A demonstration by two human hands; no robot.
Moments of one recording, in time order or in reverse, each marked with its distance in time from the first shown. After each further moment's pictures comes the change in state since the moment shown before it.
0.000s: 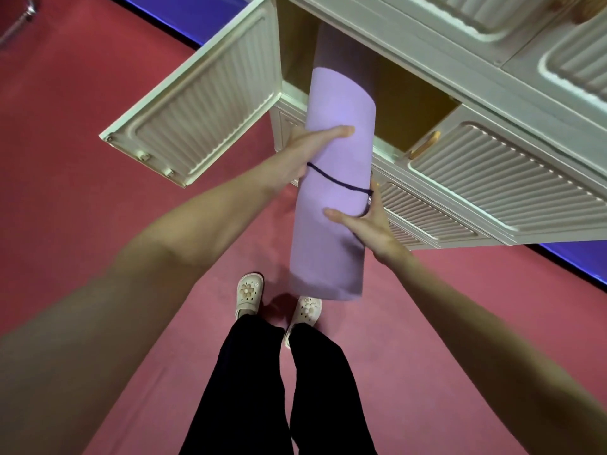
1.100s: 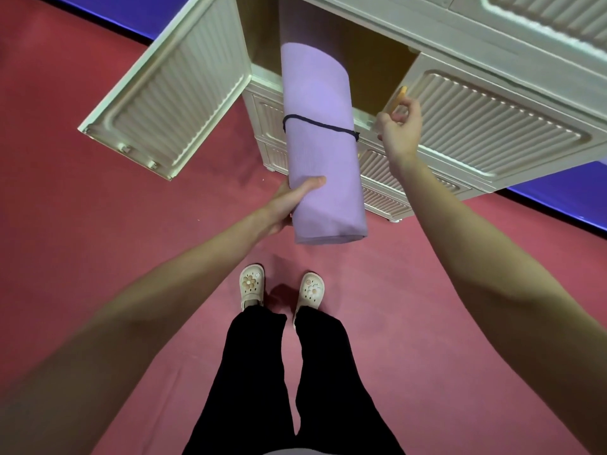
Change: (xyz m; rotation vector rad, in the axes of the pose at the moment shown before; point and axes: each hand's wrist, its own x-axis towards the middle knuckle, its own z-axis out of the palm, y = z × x) left_hand -0.082 -0.101 -0.018 0.041 -0.306 -0.141; right_hand 0.066 -0.026 -0.059 -0.013 0.569 -0.082
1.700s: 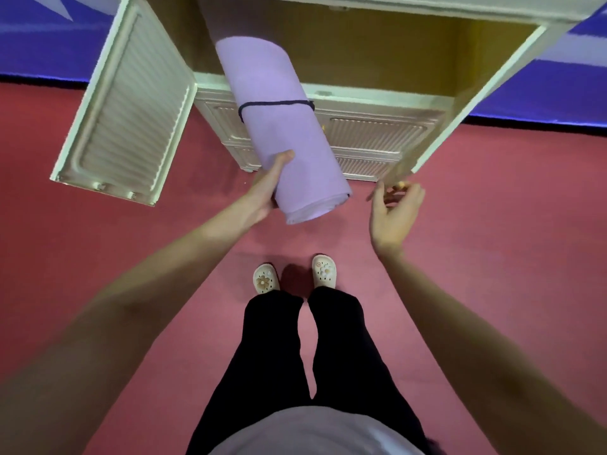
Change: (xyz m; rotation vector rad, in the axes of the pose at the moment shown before) left_hand -0.013 0.014 0.007 0.038 0.045 -0.048; right_hand -0.201 0.077 -0.059 -0.081 0.533 -0.030
